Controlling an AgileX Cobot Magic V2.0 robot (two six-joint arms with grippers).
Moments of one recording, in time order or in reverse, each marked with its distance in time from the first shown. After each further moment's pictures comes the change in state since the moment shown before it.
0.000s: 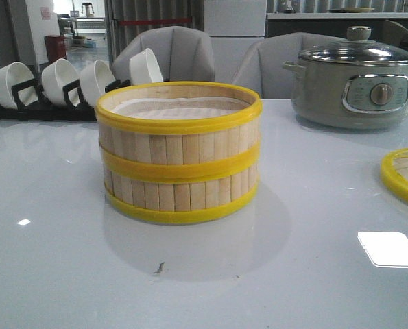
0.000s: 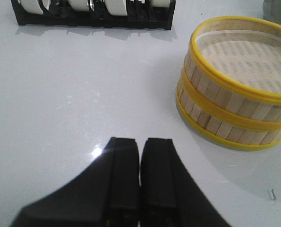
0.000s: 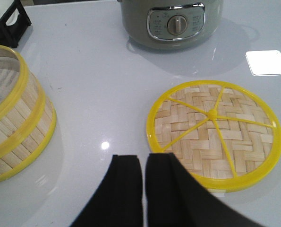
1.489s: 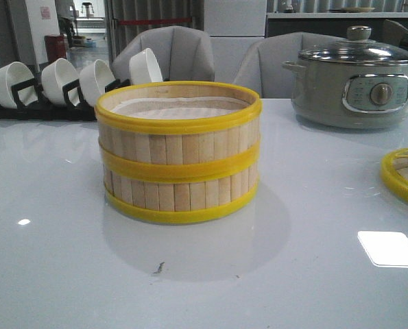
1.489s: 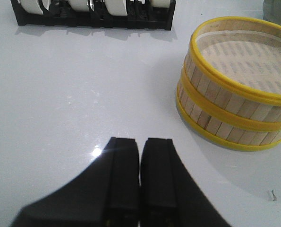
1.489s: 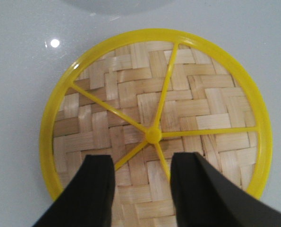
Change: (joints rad) left arm 0.000 0.000 0.000 0.000 -0.002 -0.002; right arm -0.188 0.991 -0.569 -0.070 0.109 0.000
